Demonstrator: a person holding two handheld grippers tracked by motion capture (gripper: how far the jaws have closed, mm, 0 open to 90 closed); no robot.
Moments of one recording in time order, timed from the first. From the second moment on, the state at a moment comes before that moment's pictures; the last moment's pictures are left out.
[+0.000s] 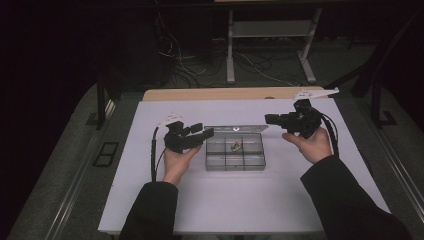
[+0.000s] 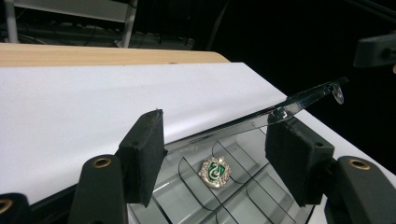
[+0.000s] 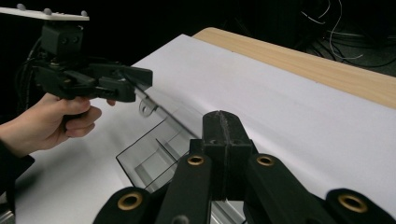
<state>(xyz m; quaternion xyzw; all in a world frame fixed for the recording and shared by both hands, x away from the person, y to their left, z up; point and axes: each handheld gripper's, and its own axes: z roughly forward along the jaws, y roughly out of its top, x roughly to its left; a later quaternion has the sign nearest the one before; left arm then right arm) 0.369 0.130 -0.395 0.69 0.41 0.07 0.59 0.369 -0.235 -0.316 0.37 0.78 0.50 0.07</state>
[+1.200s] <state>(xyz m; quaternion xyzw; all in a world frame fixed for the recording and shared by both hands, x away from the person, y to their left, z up) 0.346 0.132 -0.407 0.71 0.41 0.08 0.57 0.377 -0.192 -0.359 0.38 0.79 0.48 0.02</state>
